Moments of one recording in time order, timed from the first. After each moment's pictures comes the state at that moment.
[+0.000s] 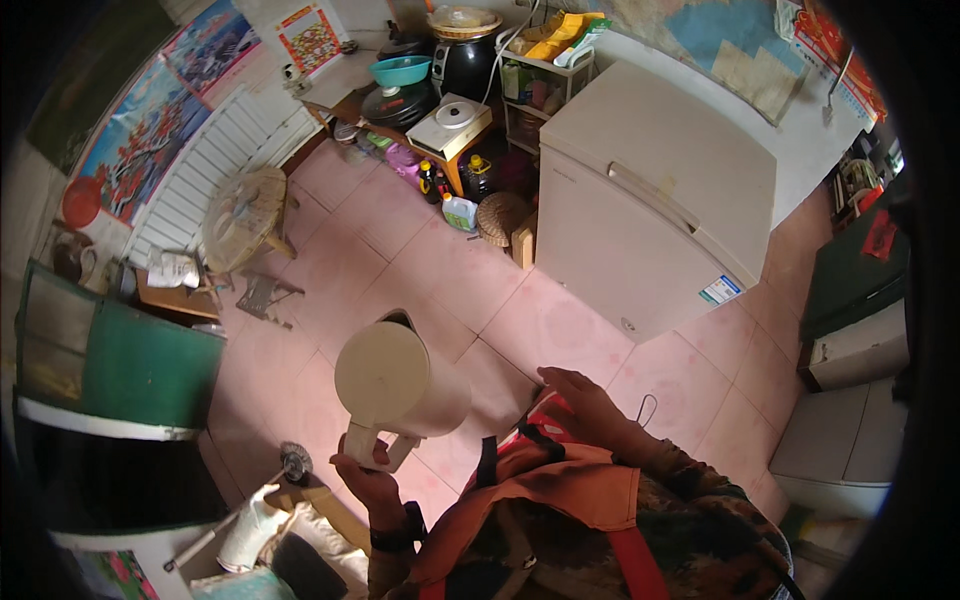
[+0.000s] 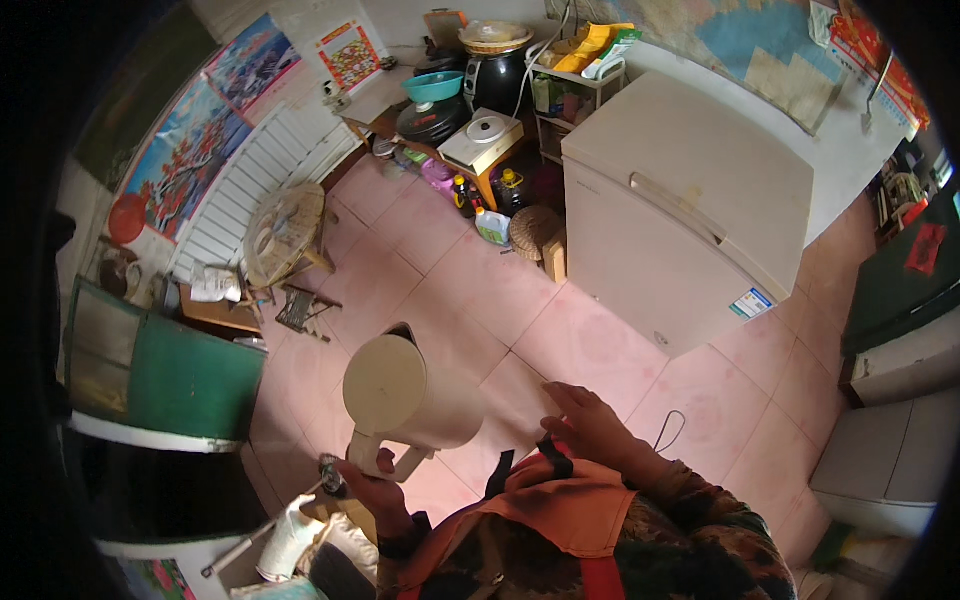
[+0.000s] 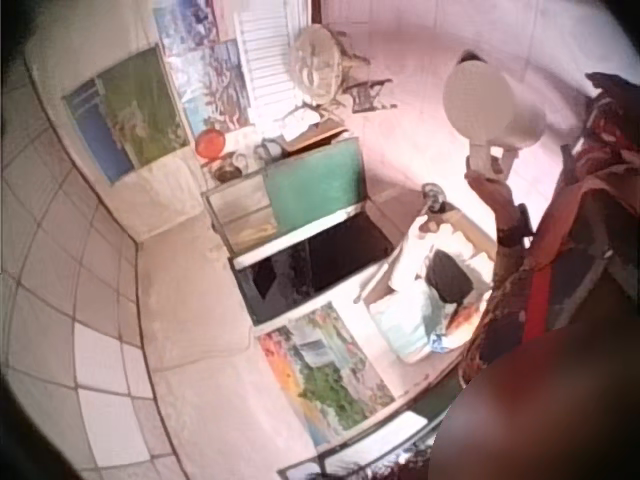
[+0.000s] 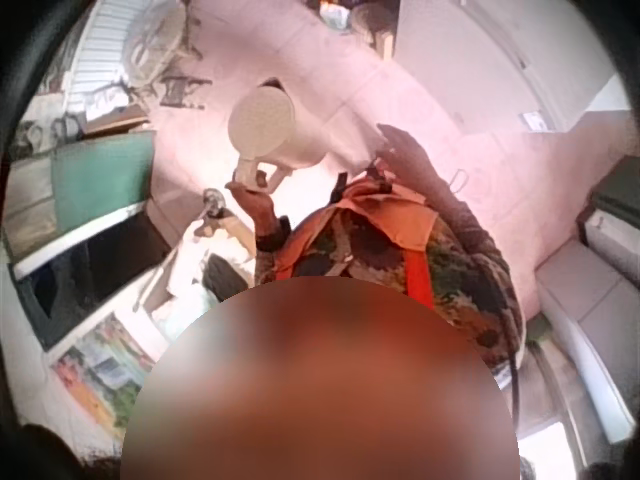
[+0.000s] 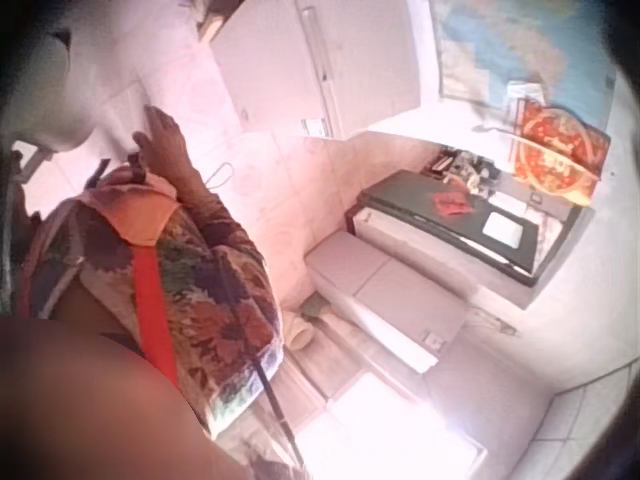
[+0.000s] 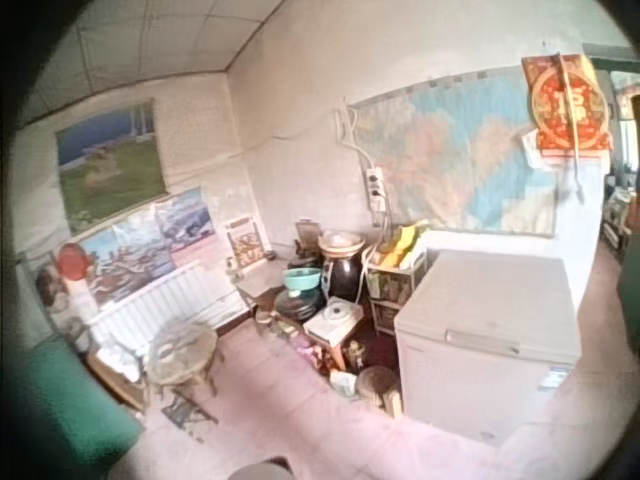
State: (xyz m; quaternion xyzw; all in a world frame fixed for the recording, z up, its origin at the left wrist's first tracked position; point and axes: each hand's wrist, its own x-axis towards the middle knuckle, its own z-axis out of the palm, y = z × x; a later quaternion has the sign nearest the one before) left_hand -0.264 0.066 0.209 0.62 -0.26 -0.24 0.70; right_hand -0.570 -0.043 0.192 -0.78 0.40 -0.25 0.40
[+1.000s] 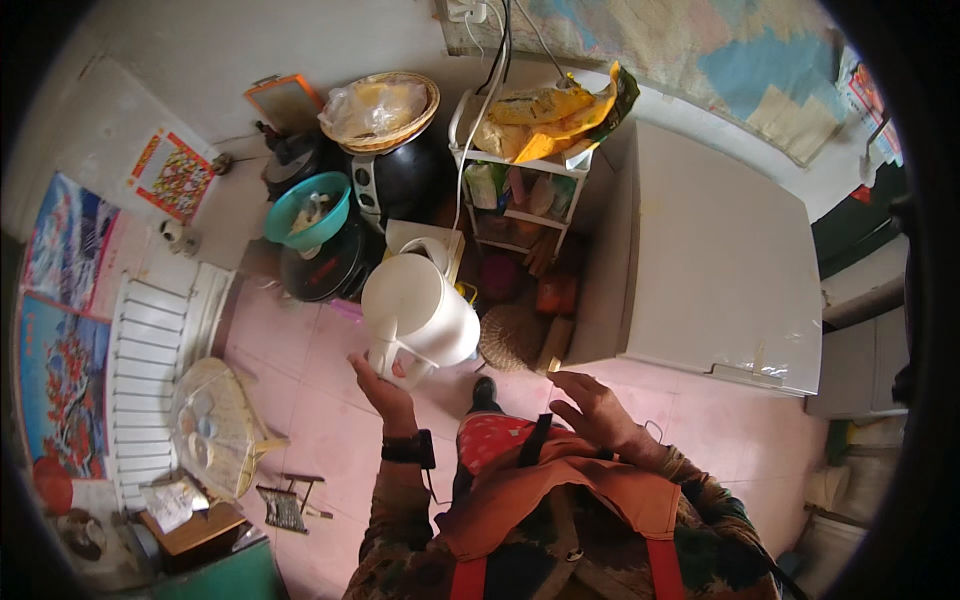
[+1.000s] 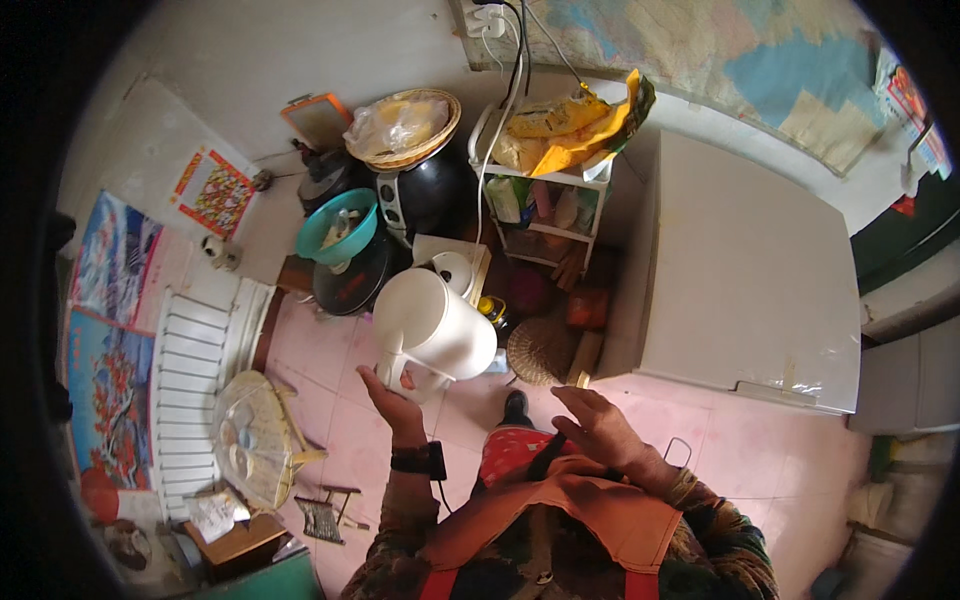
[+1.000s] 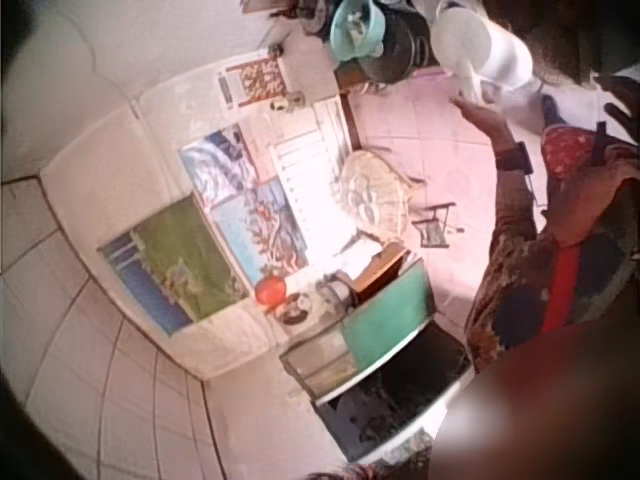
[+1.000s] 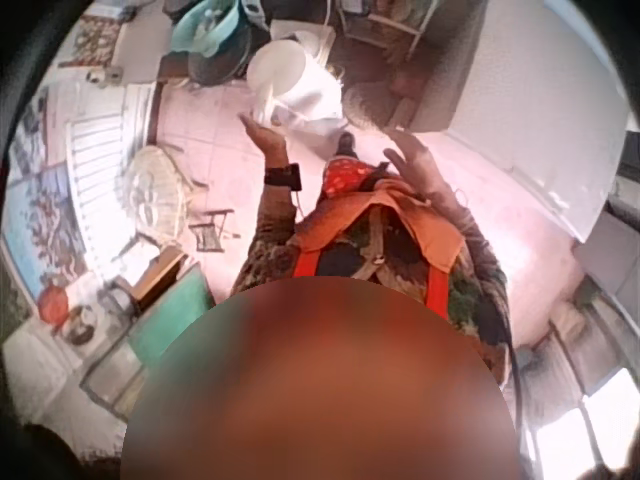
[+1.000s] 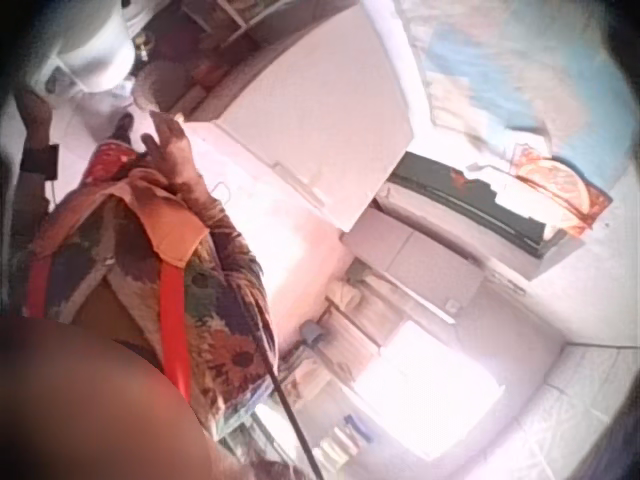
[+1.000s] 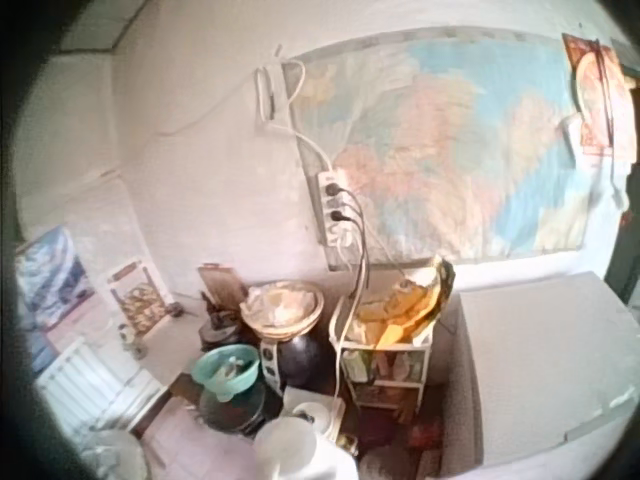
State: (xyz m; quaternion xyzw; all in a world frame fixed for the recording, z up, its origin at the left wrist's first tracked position) left_hand -0.136 -0.733 0.144 0.52 -0.27 -0.51 0.63; right_hand -0.421 -0.576 0.180 -0.69 0.57 -0.36 0.26
